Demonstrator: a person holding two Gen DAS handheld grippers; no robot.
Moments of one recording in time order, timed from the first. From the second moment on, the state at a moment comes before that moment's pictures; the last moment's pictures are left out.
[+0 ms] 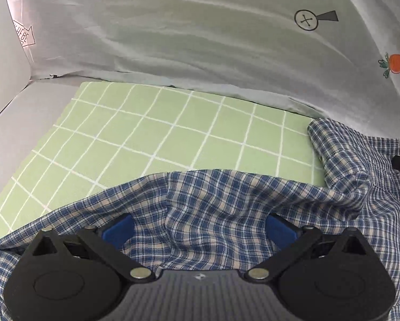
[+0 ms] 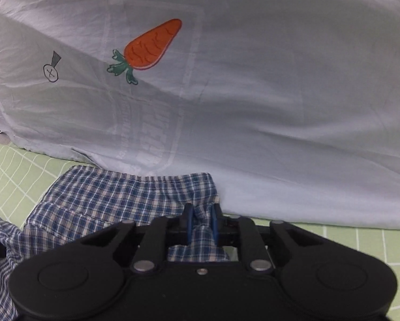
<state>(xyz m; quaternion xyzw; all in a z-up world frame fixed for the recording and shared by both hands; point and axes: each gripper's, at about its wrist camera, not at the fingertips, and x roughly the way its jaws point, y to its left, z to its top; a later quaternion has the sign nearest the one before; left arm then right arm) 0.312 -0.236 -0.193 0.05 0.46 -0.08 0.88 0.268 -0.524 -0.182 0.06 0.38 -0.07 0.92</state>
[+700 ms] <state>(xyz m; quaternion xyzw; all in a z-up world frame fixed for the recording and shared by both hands) 0.337 -0.244 -0.152 -0.01 0.39 -0.10 0.91 0.213 -0.566 -0.136 0.04 0.29 -0.15 0.95</state>
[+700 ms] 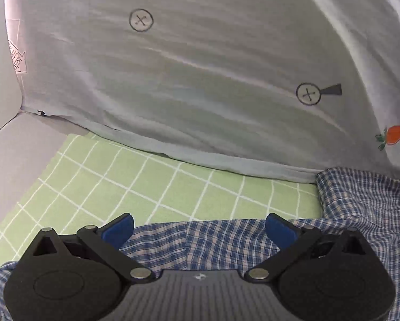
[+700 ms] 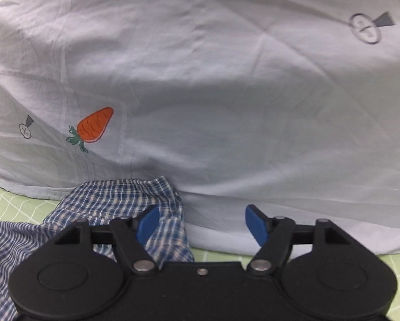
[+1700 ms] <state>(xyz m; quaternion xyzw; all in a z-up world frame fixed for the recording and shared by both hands) -0.025 -0.072 -0.153 0.07 0.51 -0.08 0.86 -0.252 -0.457 -0.169 0.19 0.45 -0.27 0.83</state>
